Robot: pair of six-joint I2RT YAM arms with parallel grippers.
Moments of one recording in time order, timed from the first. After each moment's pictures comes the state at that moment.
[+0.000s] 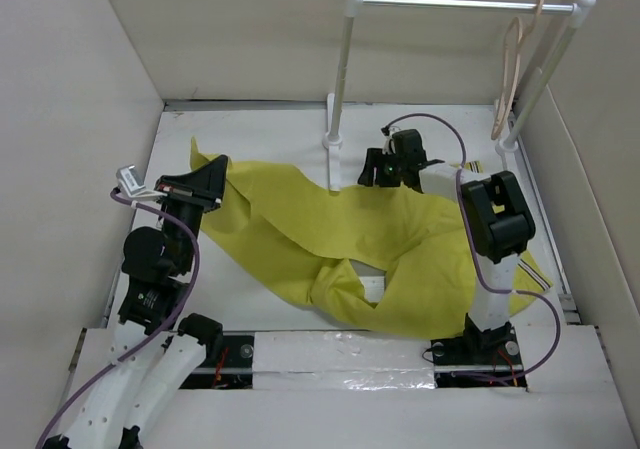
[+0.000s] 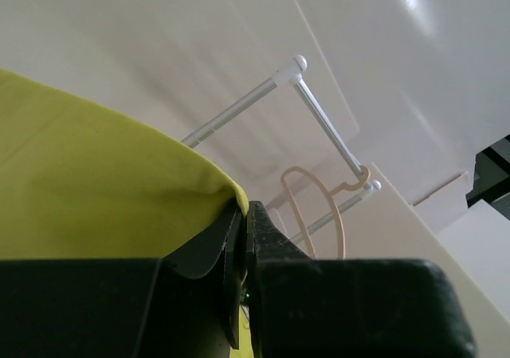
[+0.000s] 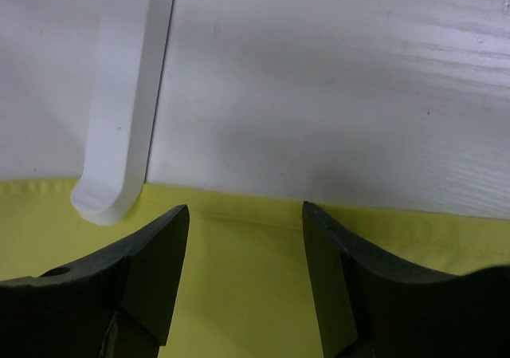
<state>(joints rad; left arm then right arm) -0.38 0.50 0.73 0.07 -0.22 -0.90 0.33 2.02 1.29 -0.01 -0.26 0.34</state>
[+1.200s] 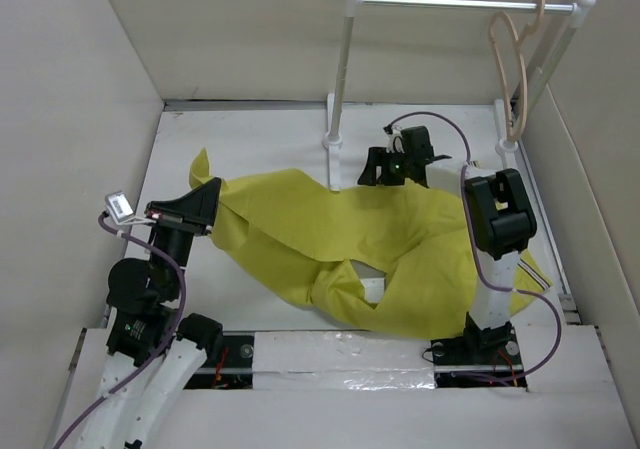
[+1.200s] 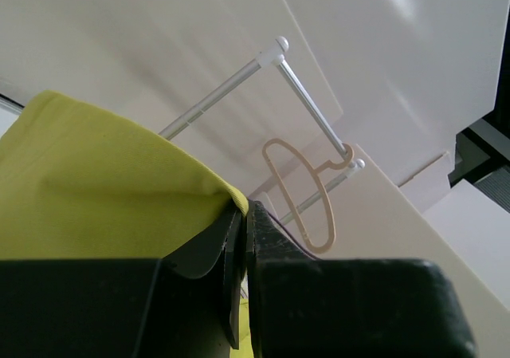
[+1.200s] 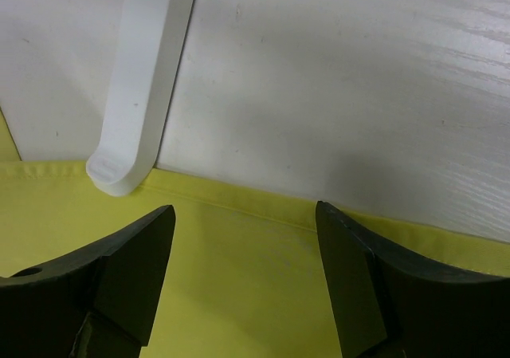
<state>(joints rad) -0.38 0.32 0.70 -0.07 -0.17 -0.90 0.27 2.05 1.35 -0.10 -0.42 0.26</state>
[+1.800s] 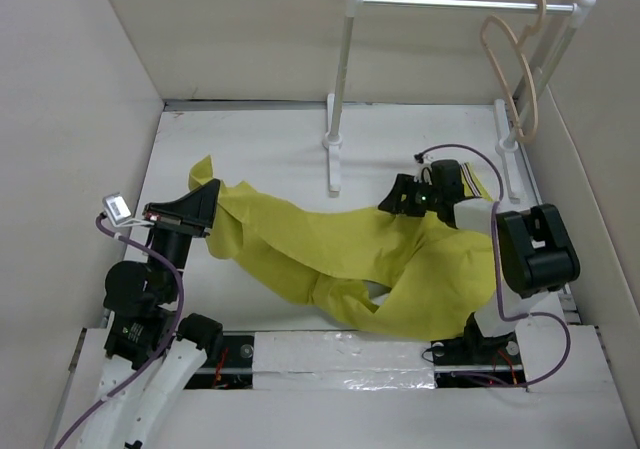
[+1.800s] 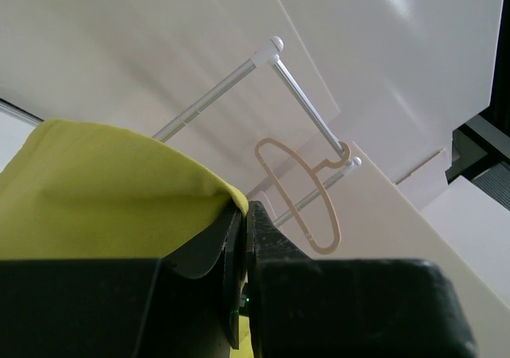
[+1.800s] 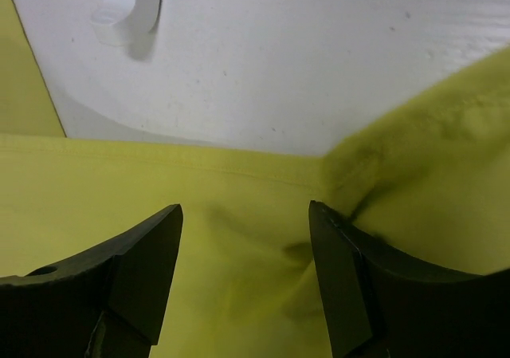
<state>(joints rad) -0.38 0.29 0.71 -0.09 -0.16 -0.89 0.22 1.71 0.81 0.19 -0.47 0.37</state>
